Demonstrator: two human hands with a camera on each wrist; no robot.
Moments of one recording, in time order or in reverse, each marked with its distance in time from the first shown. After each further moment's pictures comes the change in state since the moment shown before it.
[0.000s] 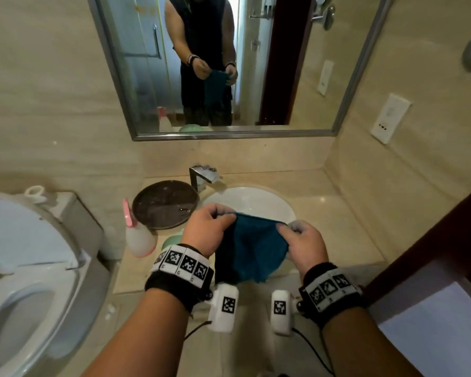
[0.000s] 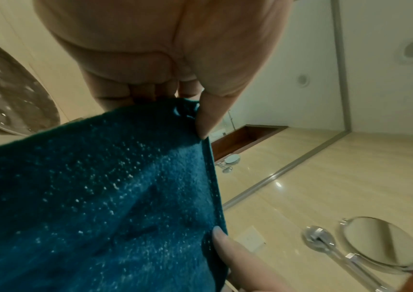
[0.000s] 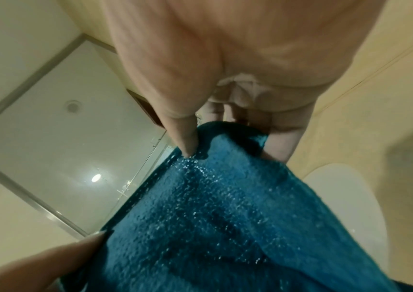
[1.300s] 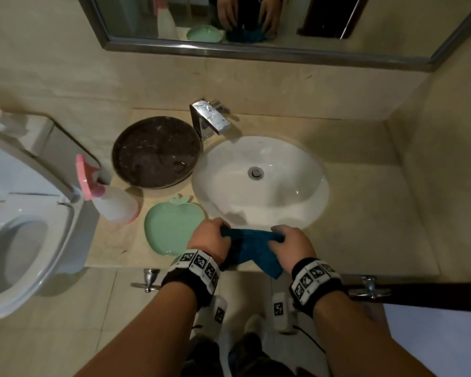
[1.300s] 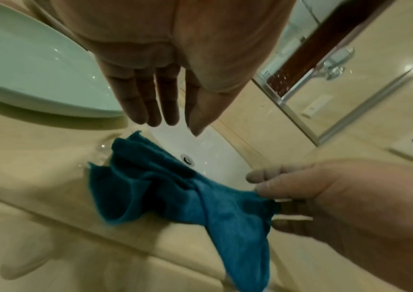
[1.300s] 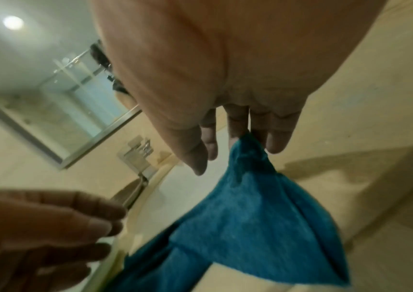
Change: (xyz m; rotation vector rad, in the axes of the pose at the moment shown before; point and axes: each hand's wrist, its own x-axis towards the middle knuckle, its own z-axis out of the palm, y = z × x) left_hand 0.132 -0.184 0.067 0.632 -0.140 -0.390; right_hand 0.153 0.142 0.081 -0.660 -0.486 0.201
